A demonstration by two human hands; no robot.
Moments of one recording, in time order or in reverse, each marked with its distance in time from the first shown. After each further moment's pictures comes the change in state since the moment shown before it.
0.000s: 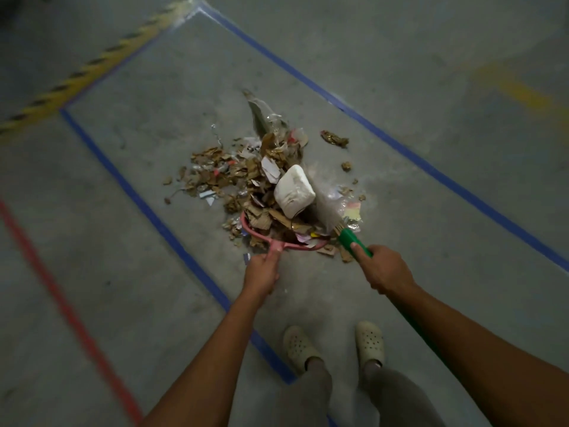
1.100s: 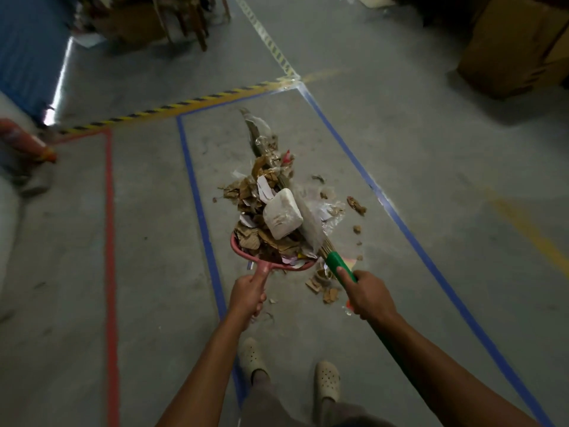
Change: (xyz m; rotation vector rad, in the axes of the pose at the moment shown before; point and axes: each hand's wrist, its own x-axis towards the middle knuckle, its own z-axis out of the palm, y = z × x) left_hand -0.266 0.023 0.054 -0.384 0.297 0.036; right_hand -0.164 0.027 -0.160 -0.123 -0.056 -0.380
